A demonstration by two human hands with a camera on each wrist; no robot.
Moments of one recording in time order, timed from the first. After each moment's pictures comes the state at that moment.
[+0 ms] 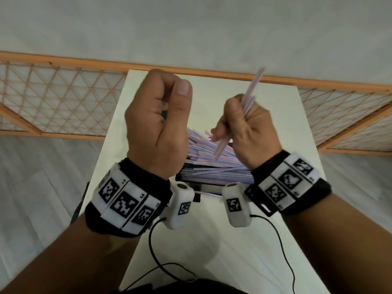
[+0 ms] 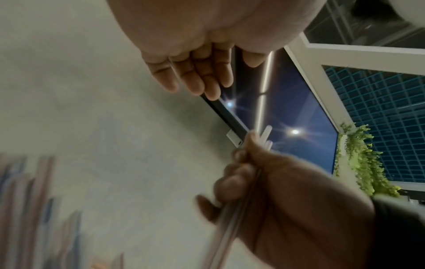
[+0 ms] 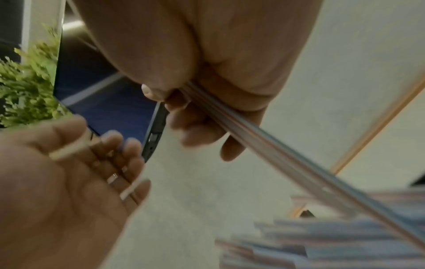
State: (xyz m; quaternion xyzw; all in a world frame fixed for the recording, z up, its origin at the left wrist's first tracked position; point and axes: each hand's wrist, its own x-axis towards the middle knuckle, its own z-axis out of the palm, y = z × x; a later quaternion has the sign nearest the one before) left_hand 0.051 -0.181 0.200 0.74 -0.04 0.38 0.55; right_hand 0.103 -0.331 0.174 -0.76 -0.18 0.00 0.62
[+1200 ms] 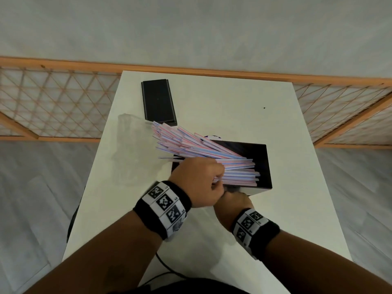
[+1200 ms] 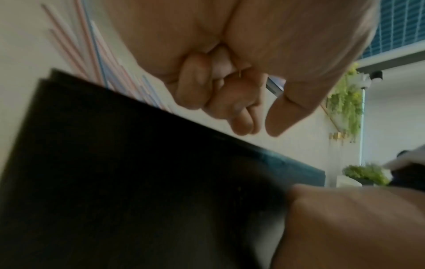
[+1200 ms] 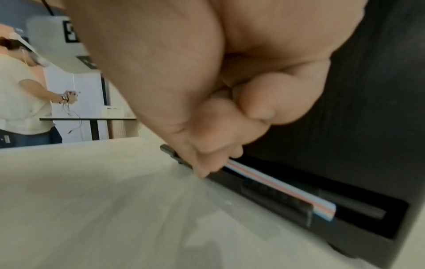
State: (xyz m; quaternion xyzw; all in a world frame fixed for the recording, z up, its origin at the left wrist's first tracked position) left_hand 0.045 -0.216 0.087 0.92 -0.24 0.04 0.32; right_hand 0.027 -0.363 0.041 -0.93 -0.23 0.27 -0.08
